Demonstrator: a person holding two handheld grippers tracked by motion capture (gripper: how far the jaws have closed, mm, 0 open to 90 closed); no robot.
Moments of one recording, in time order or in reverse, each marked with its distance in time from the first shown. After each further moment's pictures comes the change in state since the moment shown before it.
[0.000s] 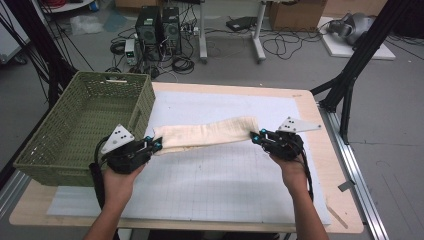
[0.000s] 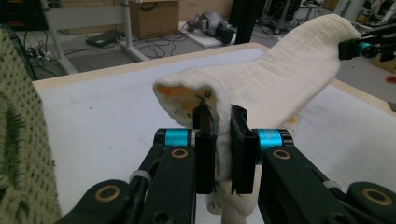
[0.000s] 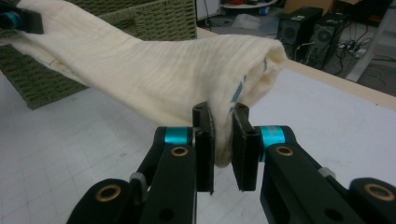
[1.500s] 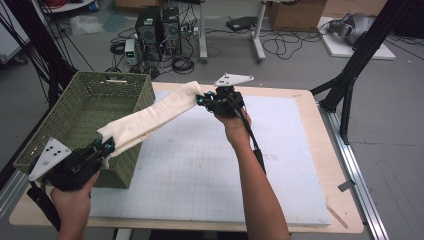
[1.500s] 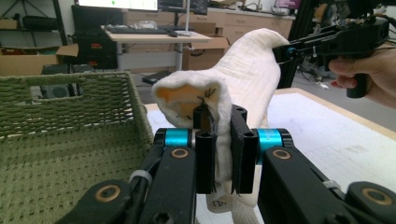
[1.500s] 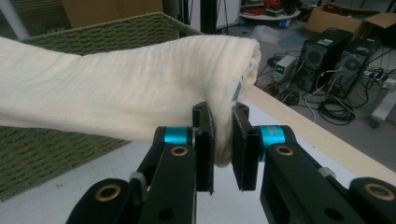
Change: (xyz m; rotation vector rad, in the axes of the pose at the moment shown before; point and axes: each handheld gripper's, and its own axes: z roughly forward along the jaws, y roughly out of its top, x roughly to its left) left arm 0.028 -0.001 -0.095 -0.188 0.191 -0.034; right arm 0.036 0.113 0.139 0.013 0.052 -0.088
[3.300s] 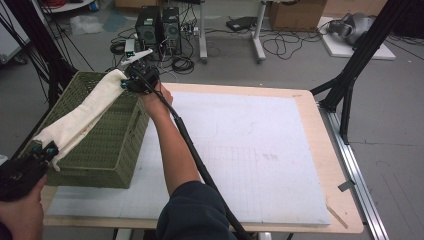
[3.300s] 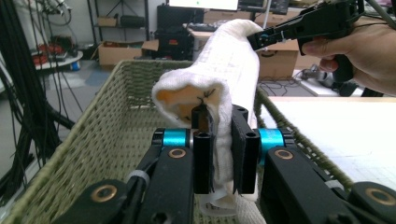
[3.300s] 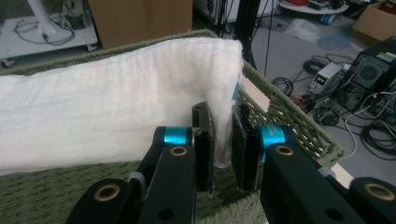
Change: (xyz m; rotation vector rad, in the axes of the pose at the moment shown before) left arm 0.078 -0.011 -0.060 0.022 0.298 -0.029; right arm 0.077 0.090 0.202 0.099 0.080 -0.103
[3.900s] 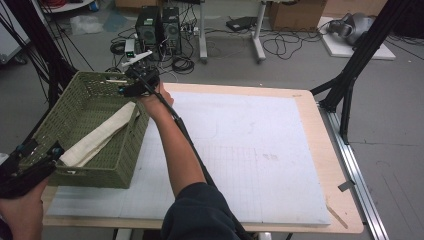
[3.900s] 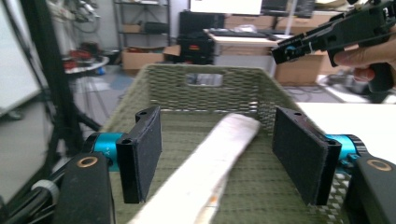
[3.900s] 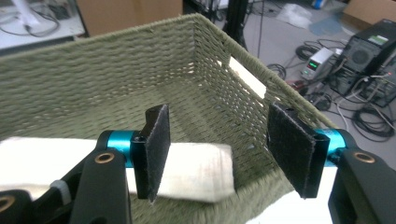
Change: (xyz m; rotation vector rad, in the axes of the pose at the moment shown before) left arm -0.005 0.001 0.006 -0.046 0.029 0.001; right arm -0.002 -0.005 -0.011 0.024 -0.015 0.033
